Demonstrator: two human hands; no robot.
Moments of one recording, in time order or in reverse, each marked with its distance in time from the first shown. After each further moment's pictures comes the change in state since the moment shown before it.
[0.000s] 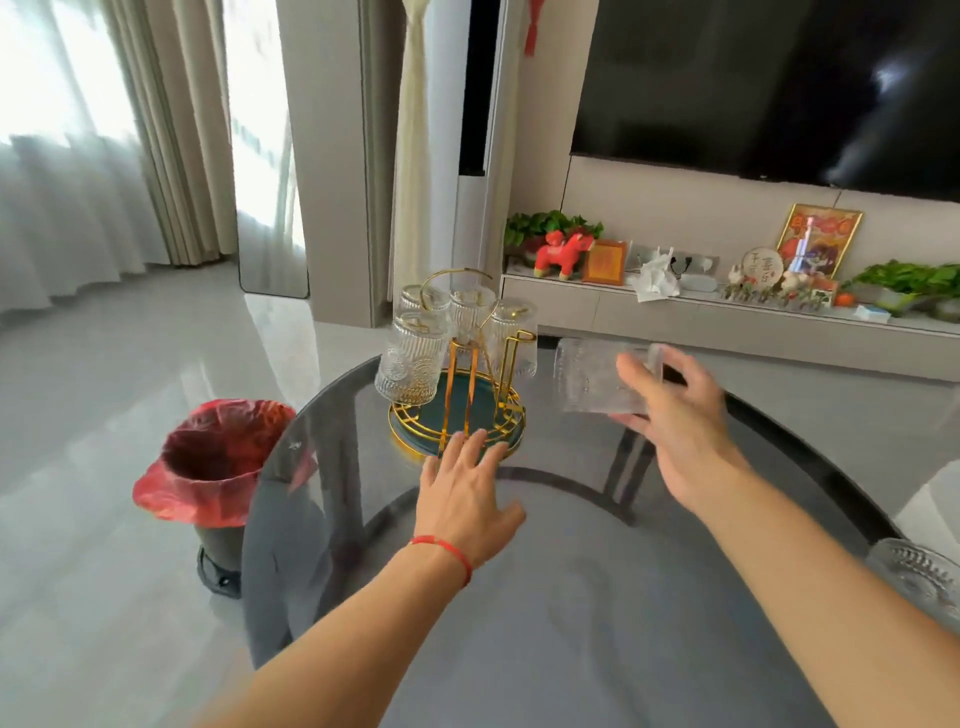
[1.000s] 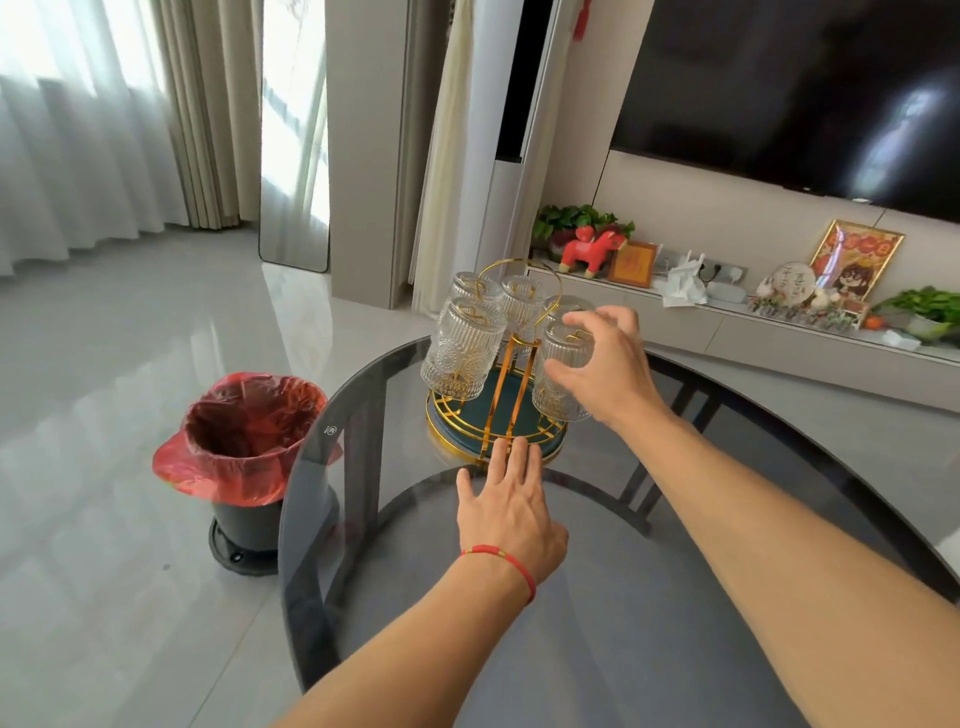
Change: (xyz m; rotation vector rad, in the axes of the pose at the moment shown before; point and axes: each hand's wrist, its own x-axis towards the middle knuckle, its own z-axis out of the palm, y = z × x) left_hand 0.005 -0.006 0.008 0.106 -0.154 -0.041; right_hand 0.049 0.020 0.115 -0.961 -0.200 -0.523
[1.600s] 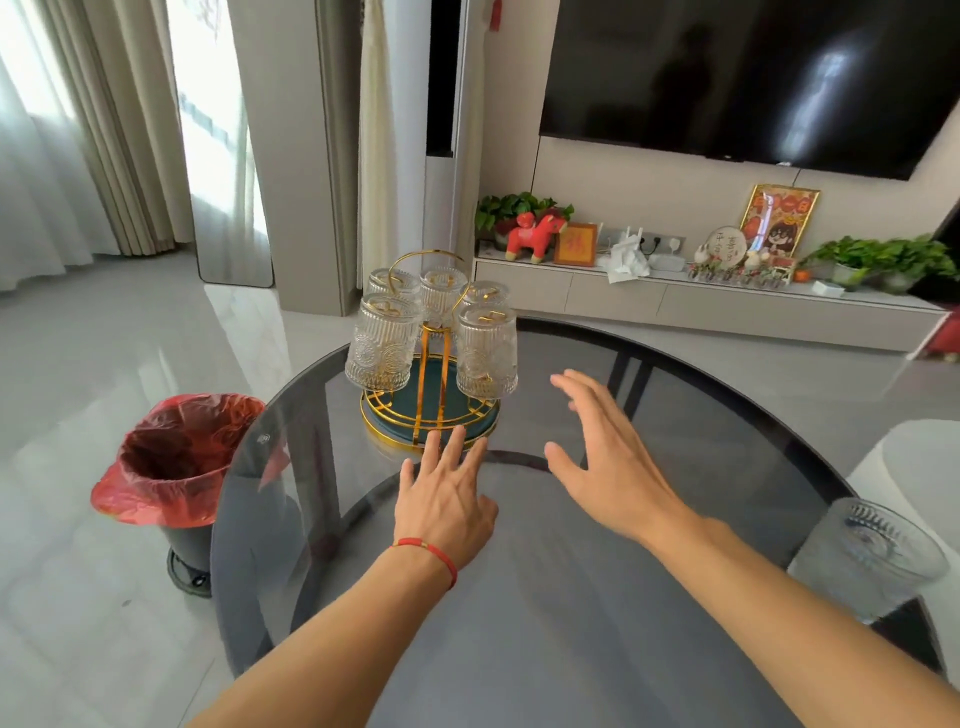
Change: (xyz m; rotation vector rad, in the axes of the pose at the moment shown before) left_hand -0.007 0.001 0.009 0.002 0.058 0.053; right_hand -0.134 0.051 -0.056 0.024 -0.160 -0.062
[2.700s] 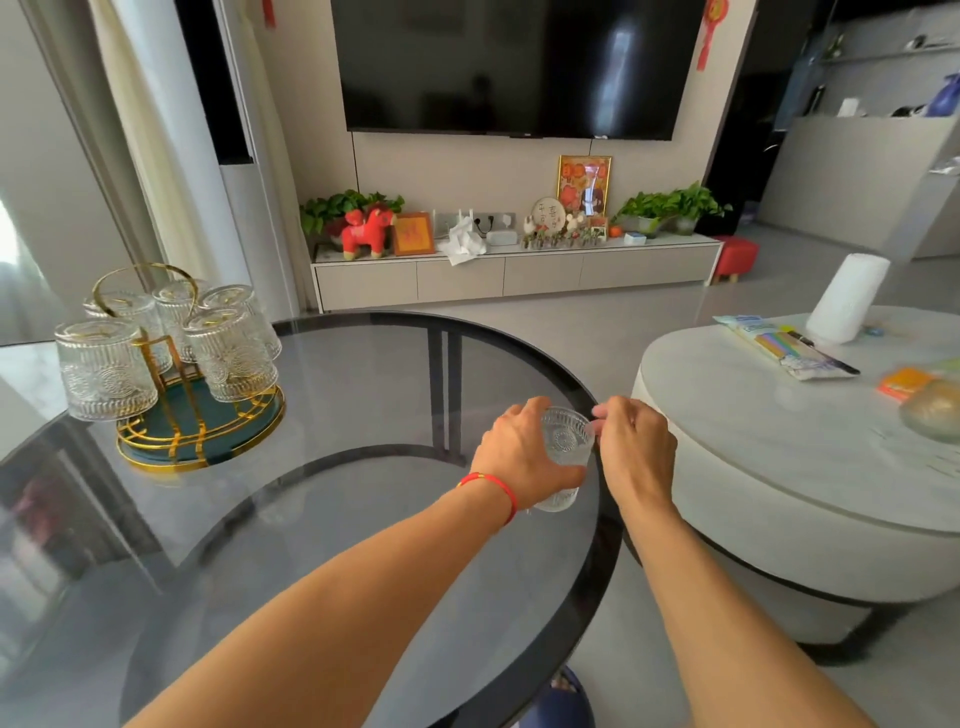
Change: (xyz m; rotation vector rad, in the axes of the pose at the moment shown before) left_hand -0.017 0.310 0.035 -0.443 -0.089 0.339; right_hand -0.148 0.160 -0.128 0.339 0.717 0.824
